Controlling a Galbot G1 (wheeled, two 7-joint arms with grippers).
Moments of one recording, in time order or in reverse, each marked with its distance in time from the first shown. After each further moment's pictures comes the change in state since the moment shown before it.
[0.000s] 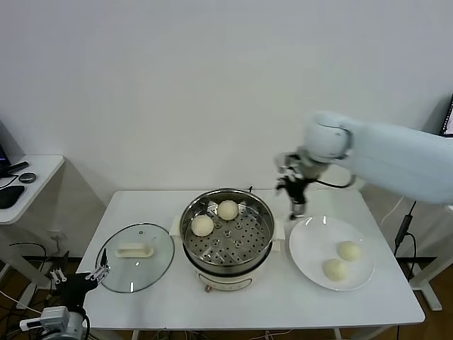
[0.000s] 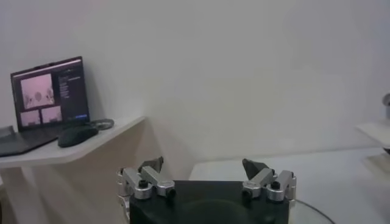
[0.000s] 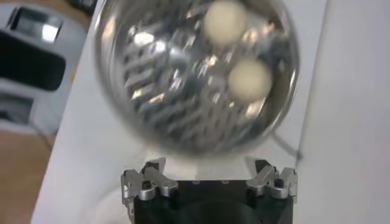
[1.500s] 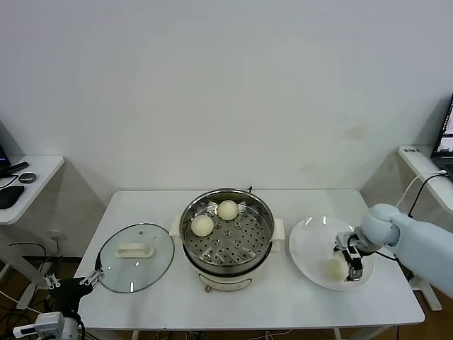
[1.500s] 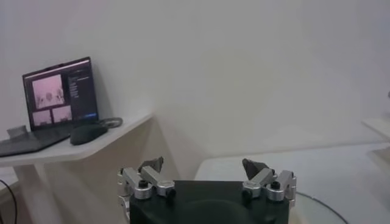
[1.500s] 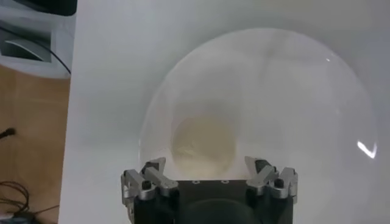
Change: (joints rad) left arm 0.031 -0.020 -0.035 -0.018 0.013 -0.002 -0.002; right arm -0.805 -0.207 0.524 -0.110 -0.447 0.163 0.069
